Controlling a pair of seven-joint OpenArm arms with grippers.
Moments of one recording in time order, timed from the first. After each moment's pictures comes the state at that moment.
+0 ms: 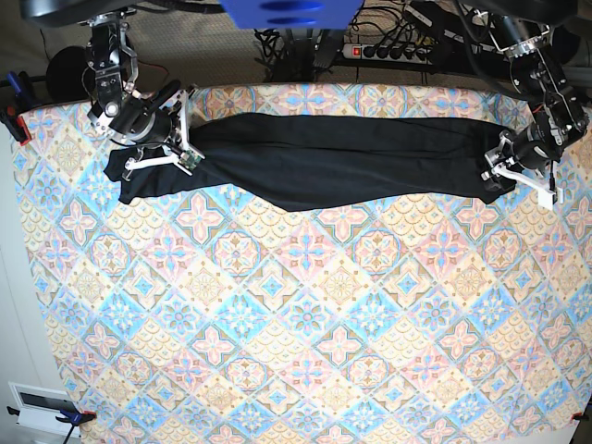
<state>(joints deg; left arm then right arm) 11.1 -19.0 -33.8 95.5 -42.5 -6.3 67.4 -18.9 20.6 1.0 110.8 4.4 43.0 -54.6</state>
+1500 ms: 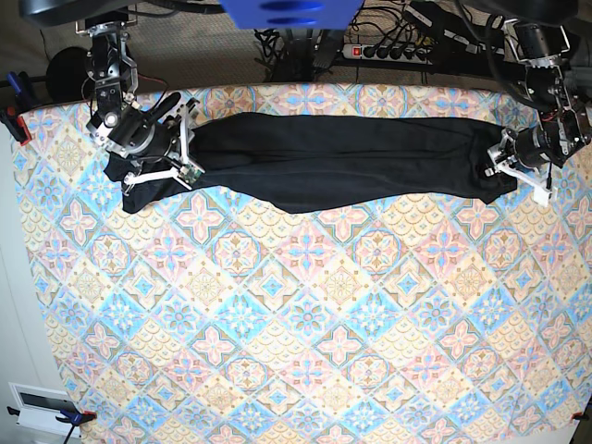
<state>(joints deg) 9.9 -27.8 -26.2 79.5 -51.9 -6.8 66.0 -15.5 20.3 0.7 110.9 4.0 43.1 -54.2</state>
